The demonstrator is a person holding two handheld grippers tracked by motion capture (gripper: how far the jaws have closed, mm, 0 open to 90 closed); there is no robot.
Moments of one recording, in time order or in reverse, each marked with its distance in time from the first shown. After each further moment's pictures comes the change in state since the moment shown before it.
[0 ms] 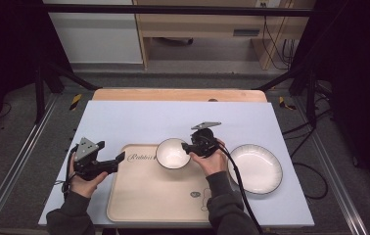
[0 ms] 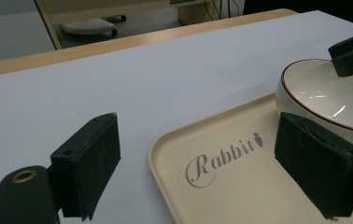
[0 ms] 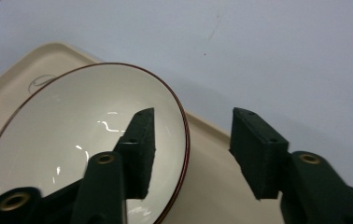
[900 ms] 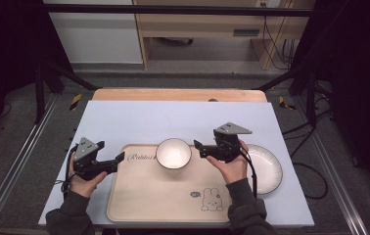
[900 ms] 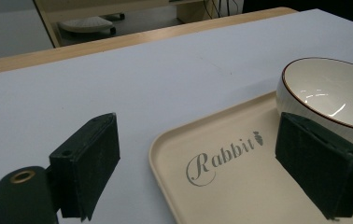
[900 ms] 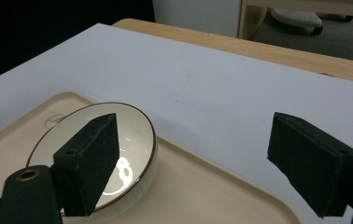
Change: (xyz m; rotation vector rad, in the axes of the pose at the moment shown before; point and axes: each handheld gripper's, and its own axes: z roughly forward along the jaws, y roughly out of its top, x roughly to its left) left arm 0.002 0.000 0.001 0.009 -0.005 0.000; right arm -0.017 -0.015 -0.069 -0.259 -0.035 -0.021
